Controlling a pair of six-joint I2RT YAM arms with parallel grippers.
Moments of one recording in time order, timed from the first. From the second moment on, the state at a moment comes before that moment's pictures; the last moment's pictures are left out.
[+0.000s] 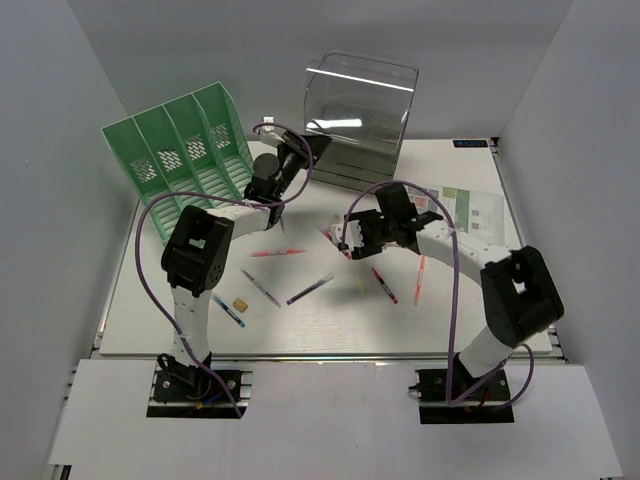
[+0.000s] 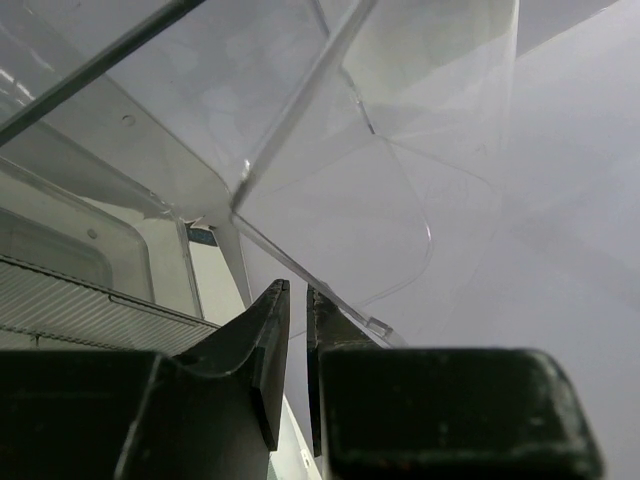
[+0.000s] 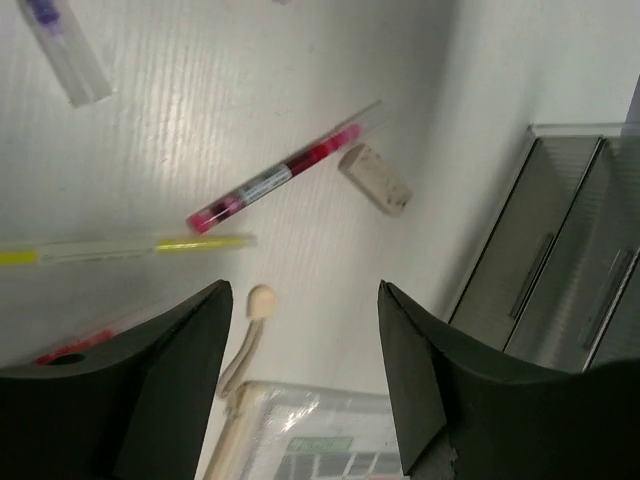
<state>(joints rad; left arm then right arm) -0.43 2.09 1.34 1.03 0.15 -1.12 0.53 1.58 1.00 -0.25 -0.47 -1.32</state>
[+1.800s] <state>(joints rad) -0.42 2.09 1.42 1.02 0.21 -1.13 0.54 2.24 1.77 -0.71 -0.41 -1.96</state>
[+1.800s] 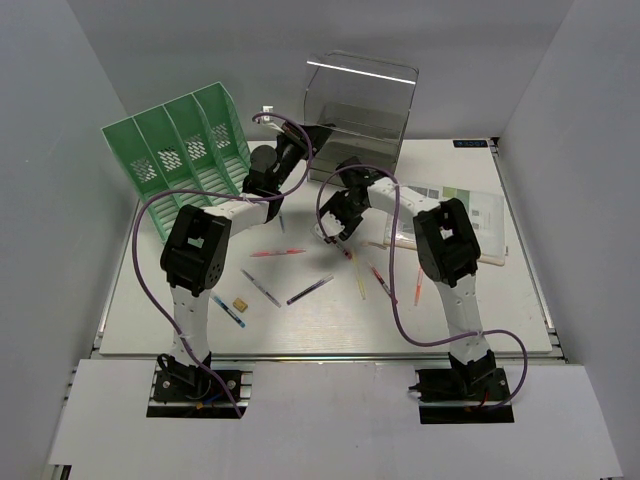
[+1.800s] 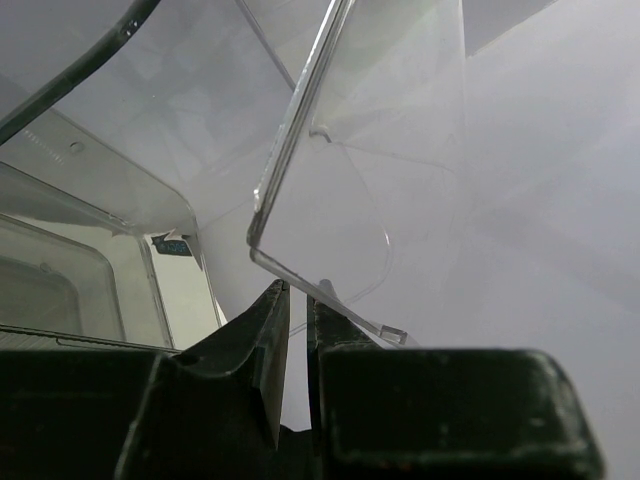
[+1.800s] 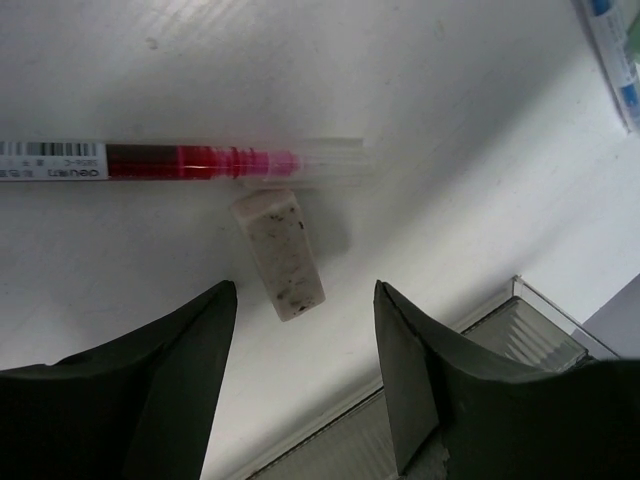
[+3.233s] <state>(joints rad) -0.42 2.11 1.42 1.05 0.22 -1.13 0.67 2.24 1.75 -0.78 -0.10 -2.01</state>
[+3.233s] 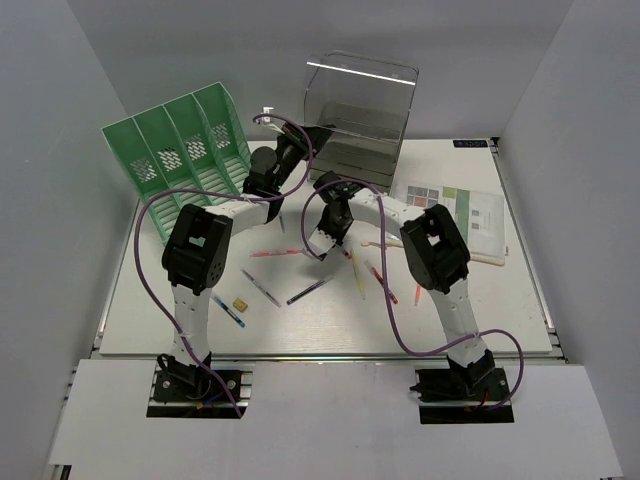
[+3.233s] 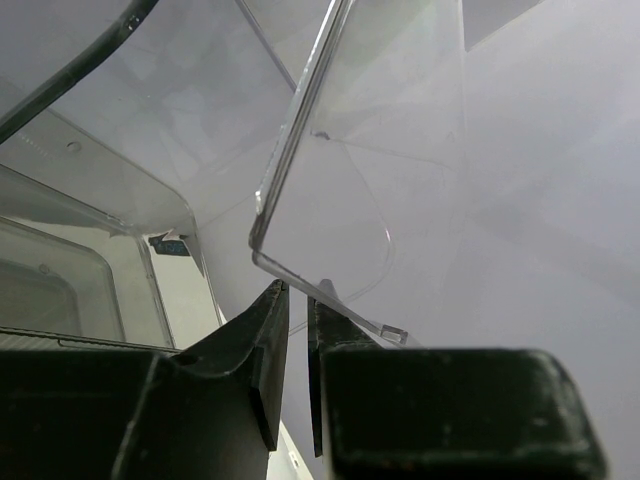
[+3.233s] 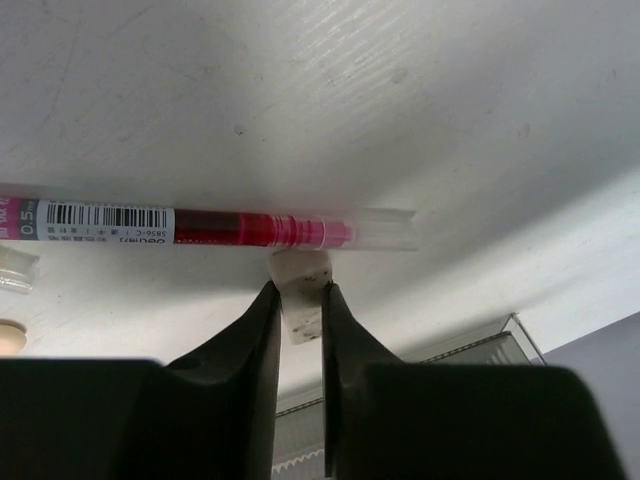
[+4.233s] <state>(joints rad) -0.42 2.11 1.42 1.05 0.20 -1.13 0.58 1.69 1.06 -0.11 -0.27 -1.52</state>
